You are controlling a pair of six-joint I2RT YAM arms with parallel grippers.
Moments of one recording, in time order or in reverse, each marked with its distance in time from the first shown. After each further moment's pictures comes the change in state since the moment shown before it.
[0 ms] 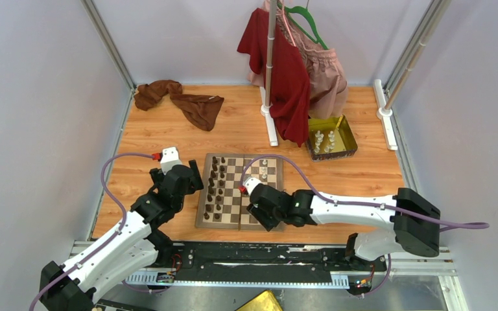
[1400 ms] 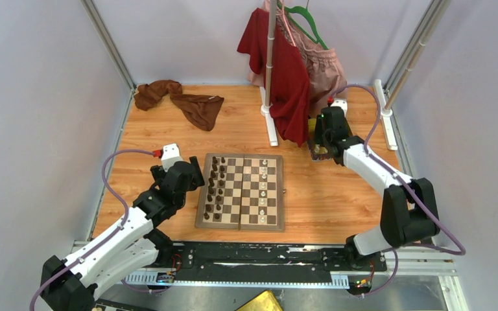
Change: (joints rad) left arm 0.000 0.058 0.034 0.014 -0.021 -0.013; right arm -0.922 0.050 0.141 0.233 0.192 -0.005
